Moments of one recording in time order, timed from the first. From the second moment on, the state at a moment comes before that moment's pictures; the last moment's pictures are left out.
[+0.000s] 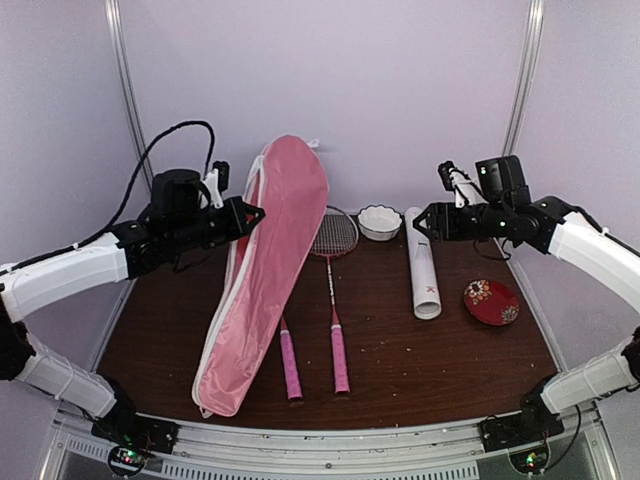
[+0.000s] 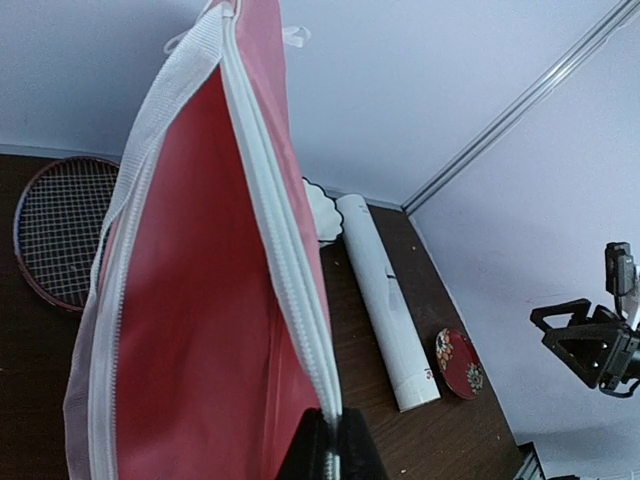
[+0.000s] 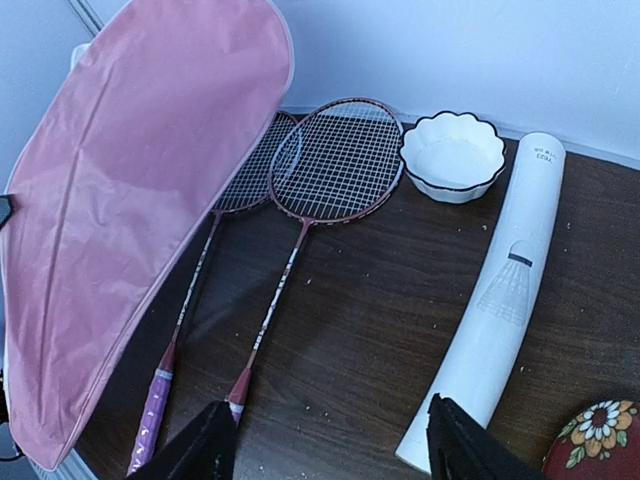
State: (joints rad) left arm -0.65 1.30 1.05 -0.03 0.02 -0.64; right arm 0.47 1.28 1.20 -0.48 -0.12 0.27
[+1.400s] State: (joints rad) left arm -0.96 1.94 1.36 0.31 -0.18 -1.22; right arm 0.69 1.49 1.18 -0.45 -0.19 0.20
